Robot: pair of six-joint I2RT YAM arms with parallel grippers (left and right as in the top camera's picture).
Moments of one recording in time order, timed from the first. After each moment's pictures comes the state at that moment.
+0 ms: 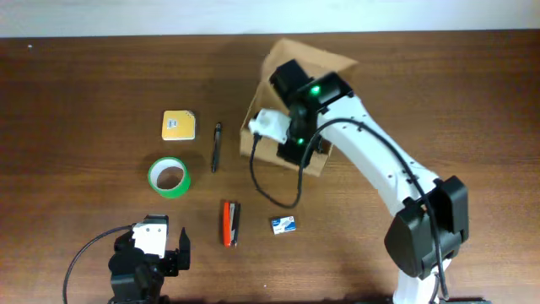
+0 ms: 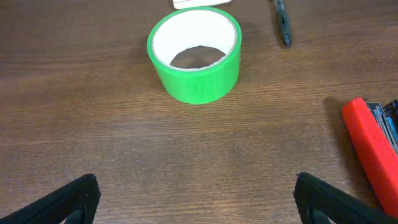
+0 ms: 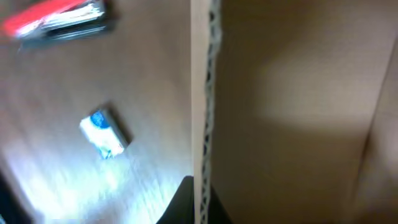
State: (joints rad) left arm 0.11 0.01 0.20 -0.82 0.03 0.17; right arm 0.56 1.98 1.80 -1.30 -0.17 -0.75
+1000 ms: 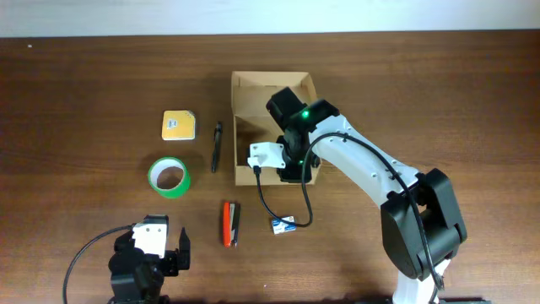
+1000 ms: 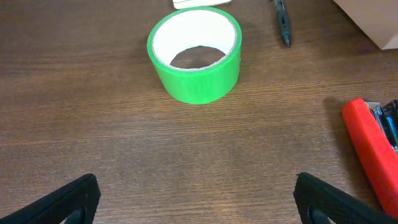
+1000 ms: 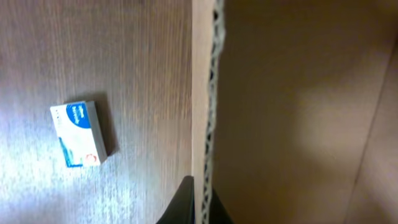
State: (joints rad) left arm 0.11 0.01 0.20 -0.82 0.03 0.17; right arm 0.57 1.98 1.54 -1.04 -0.23 -1.03
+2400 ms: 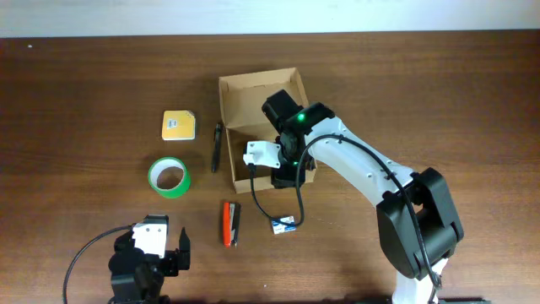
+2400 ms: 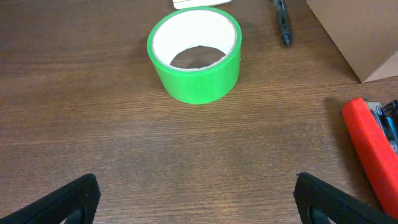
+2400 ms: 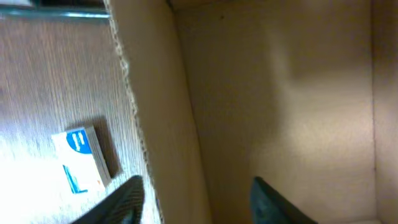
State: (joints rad) left arm 0.11 0.01 0.20 -0.82 0.03 0.17; right arm 0.59 1.99 1.54 -1.02 -0.25 -0.89
